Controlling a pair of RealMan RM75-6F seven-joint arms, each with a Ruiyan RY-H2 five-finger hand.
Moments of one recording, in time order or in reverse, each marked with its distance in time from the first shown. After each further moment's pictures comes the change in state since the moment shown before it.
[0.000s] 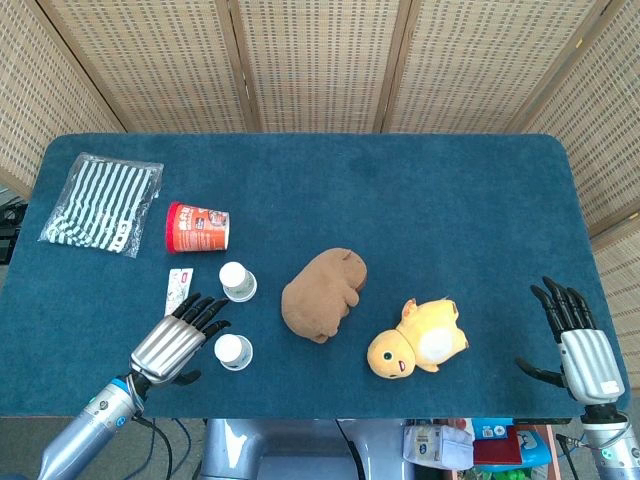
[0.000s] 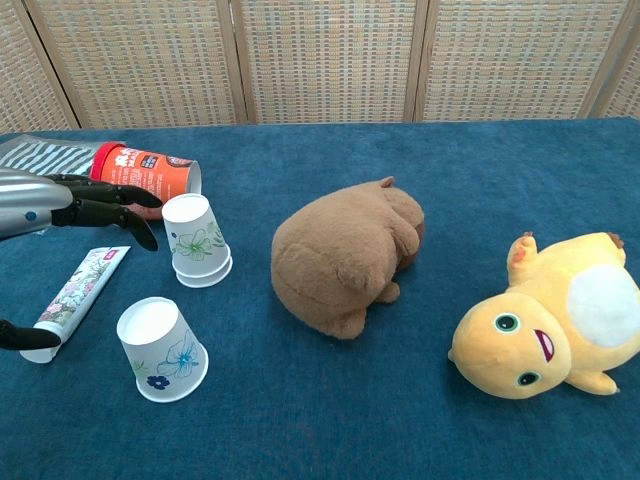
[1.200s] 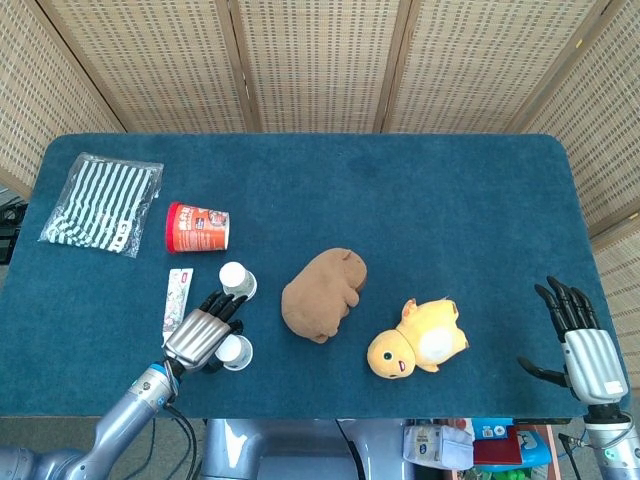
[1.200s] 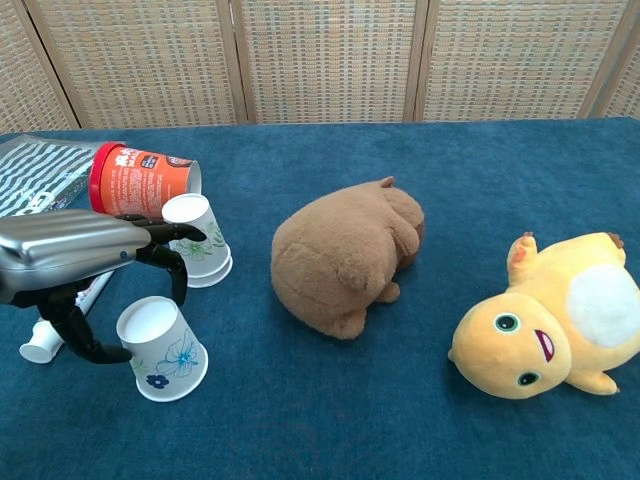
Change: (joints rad) left arm -0.021 -0.226 -0.126 0.184 -0.198 -0.088 0.105; right arm -0.004 0.002 0.004 0.005 0.002 0.008 0.014
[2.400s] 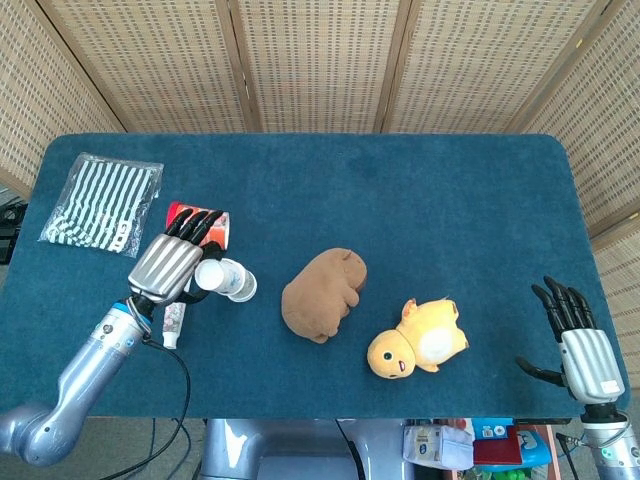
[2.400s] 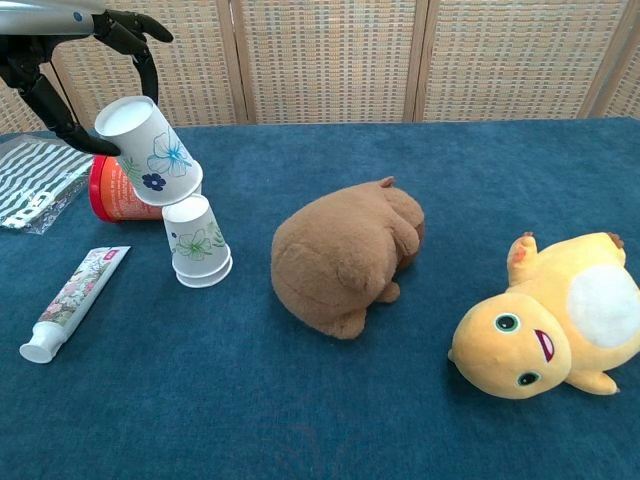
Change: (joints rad) left arm -0.105 0.291 -0.229 -0.092 -0.098 -0.008 -0.145; right arm 0.002 -0.009 0.002 0.005 0.001 -0.003 -0.006
